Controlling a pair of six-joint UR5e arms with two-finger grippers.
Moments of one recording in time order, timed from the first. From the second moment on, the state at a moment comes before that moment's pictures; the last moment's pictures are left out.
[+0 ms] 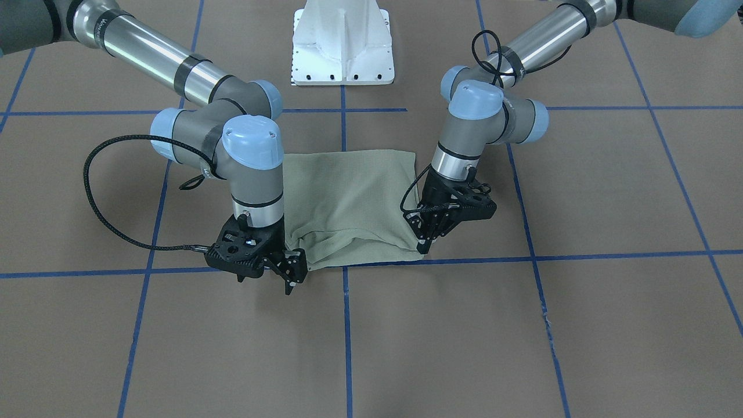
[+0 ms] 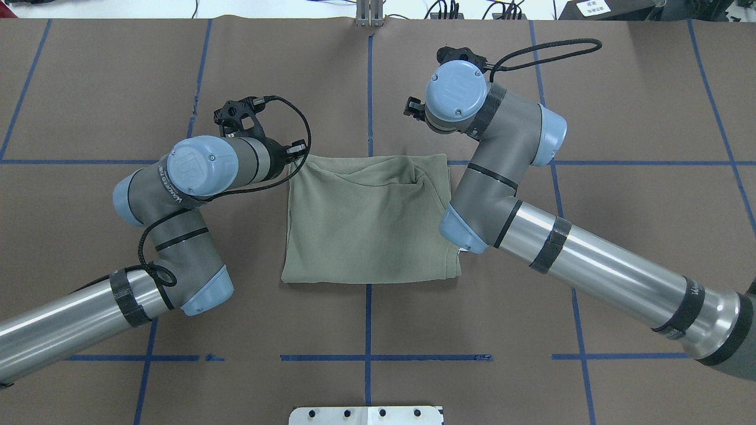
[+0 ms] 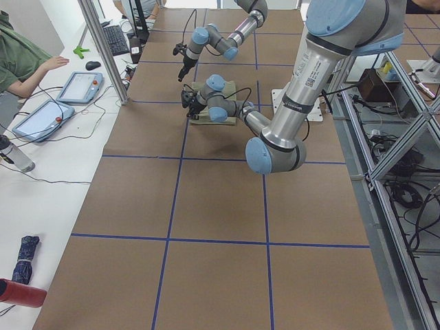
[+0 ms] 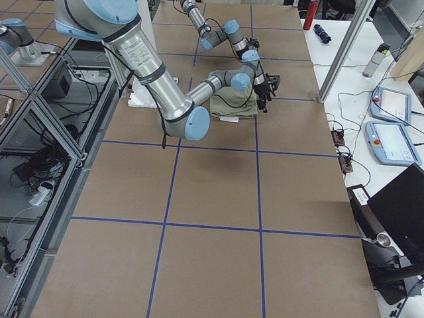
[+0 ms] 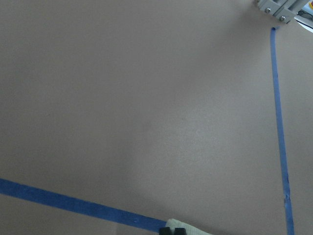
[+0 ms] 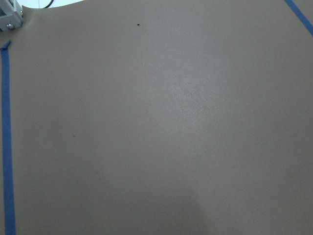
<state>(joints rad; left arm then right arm) -0.60 -2.14 -1.43 -2.25 -1.55 -1.50 0.67 -0.79 1.31 -1.31 1.58 1.41</state>
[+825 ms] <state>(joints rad) -0.66 -2.14 -1.38 -2.25 -1.55 -1.37 0.67 -0.81 1.31 -1.31 1.58 1.41</state>
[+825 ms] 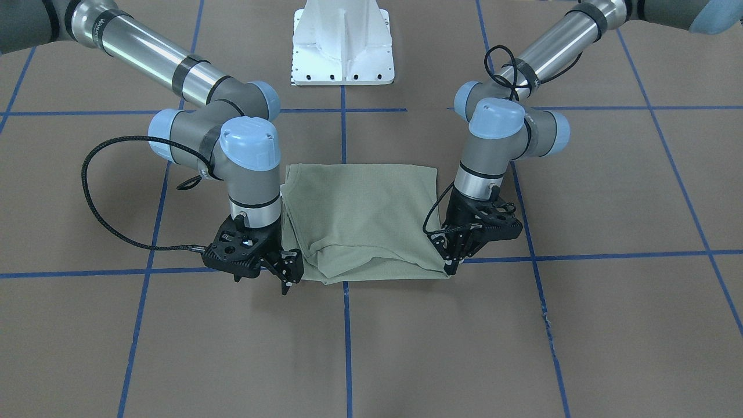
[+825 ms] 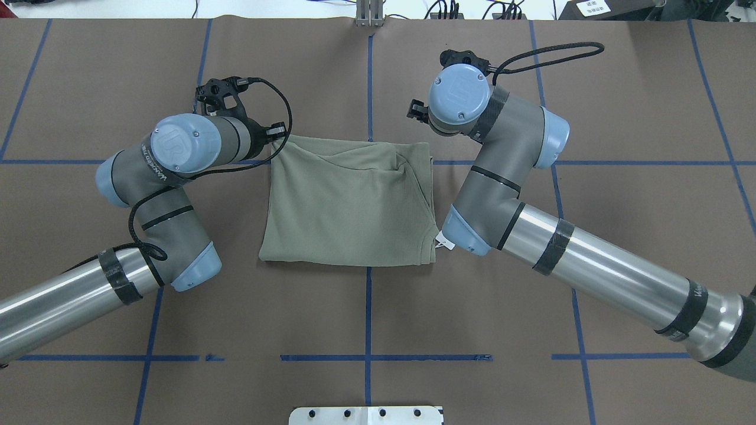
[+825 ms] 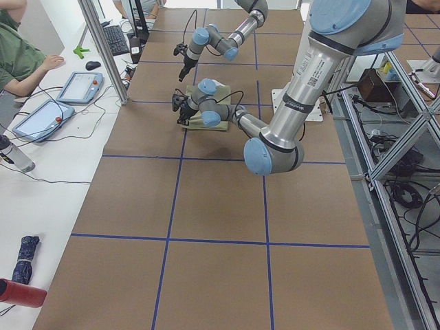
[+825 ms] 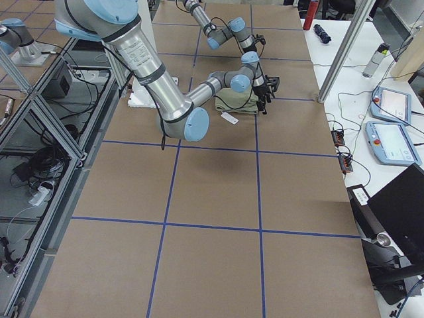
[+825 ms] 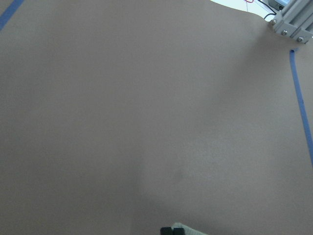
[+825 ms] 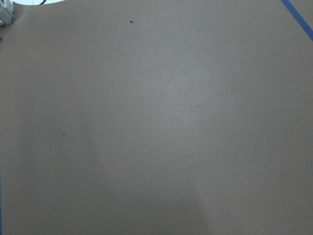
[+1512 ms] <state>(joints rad) -0.88 -2.02 -1.52 -2.20 -1.82 -0.85 0.92 -0.96 1.38 -1.32 1.93 0.91</state>
